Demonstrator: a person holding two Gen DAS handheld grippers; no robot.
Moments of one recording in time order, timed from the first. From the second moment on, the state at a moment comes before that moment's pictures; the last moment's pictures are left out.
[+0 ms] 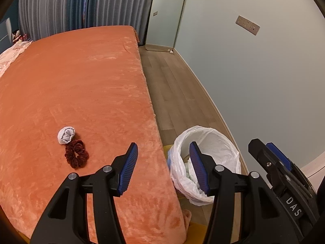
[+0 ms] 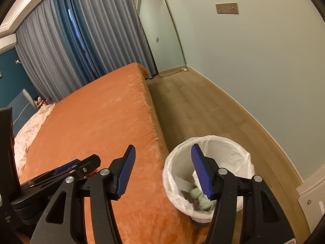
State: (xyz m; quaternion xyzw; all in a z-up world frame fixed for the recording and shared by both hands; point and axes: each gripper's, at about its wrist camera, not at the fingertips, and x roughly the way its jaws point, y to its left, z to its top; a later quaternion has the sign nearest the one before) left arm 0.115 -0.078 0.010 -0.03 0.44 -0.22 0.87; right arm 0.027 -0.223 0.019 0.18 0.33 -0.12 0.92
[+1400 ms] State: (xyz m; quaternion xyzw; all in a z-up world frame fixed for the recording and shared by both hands) left arm 0.211 0.147 -0.109 -0.11 0.52 -0.04 0.85; right arm 0.146 -0.032 -0.092 0.12 0.47 0.00 0.87
